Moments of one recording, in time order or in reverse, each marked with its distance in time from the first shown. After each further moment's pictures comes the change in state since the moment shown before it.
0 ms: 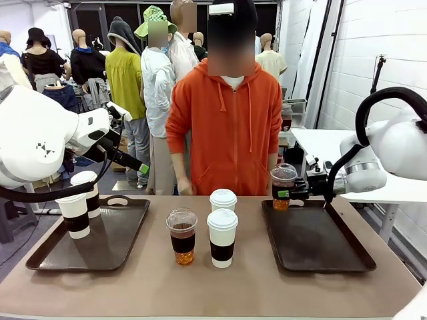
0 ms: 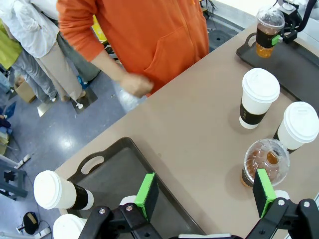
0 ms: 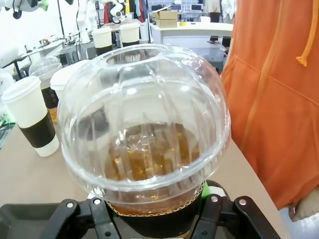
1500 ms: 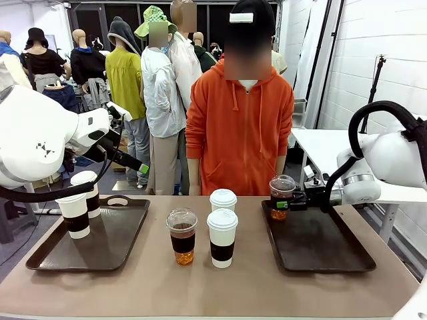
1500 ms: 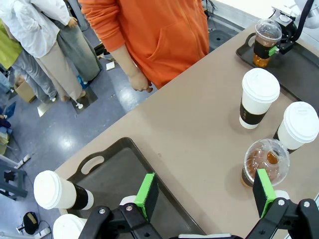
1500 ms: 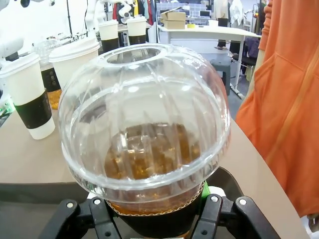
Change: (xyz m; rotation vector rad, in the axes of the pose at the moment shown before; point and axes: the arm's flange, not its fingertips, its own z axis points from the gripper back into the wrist) left arm 0.000 0.000 0.000 0.000 0.000 0.000; right arm -0.047 -0.012 -0.015 0.044 -0.027 0.025
